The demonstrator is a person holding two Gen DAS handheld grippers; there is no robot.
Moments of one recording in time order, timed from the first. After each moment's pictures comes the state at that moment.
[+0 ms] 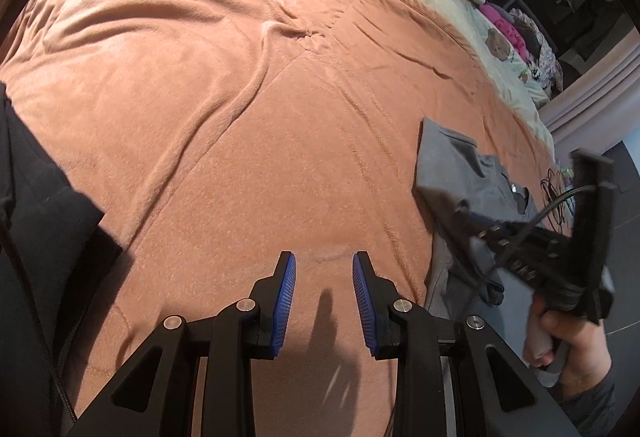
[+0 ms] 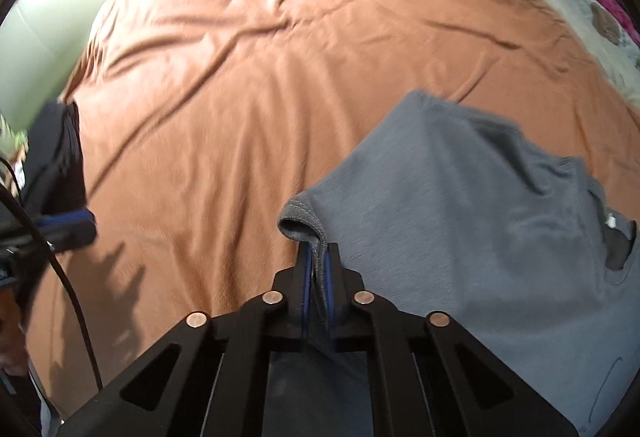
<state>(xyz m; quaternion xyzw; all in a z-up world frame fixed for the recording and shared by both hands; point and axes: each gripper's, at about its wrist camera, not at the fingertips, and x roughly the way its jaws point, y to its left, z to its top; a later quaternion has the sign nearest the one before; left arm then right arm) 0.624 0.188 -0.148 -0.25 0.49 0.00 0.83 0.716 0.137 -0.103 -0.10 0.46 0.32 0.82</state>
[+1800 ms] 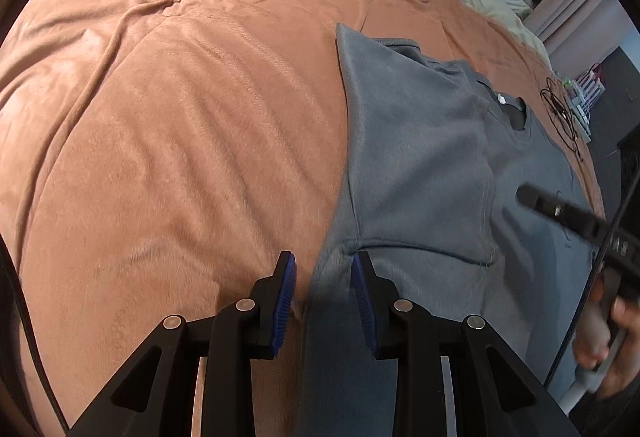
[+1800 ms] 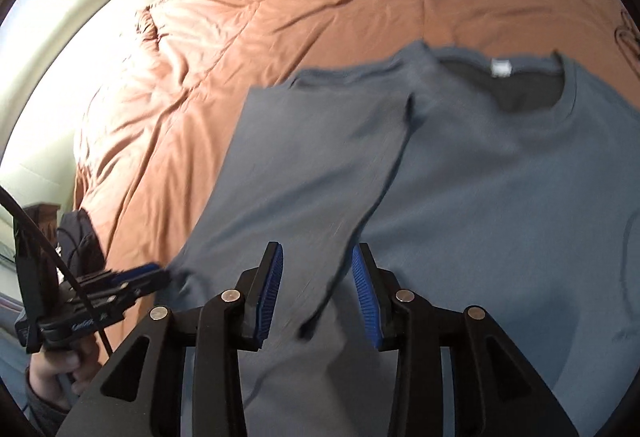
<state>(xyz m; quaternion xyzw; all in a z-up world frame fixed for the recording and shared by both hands) 0.668 0.062 -0.175 -0.14 0.55 -0.05 0.82 0.729 -0.028 -0.159 0.10 0.51 0.27 0.81</state>
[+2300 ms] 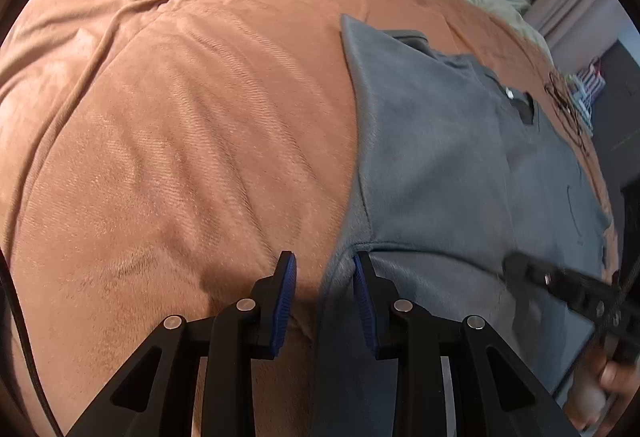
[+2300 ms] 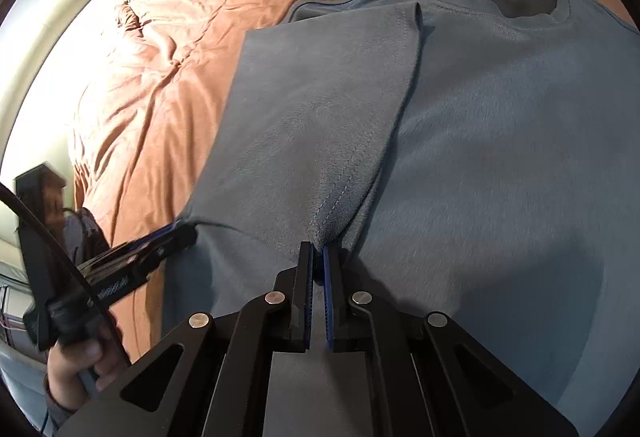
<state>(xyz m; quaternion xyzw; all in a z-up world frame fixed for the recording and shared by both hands) 0.679 0.062 -0.193 -0.13 0.55 -0.05 0.82 0.712 -0.008 -0.182 0.13 0.54 0.24 0.79</state>
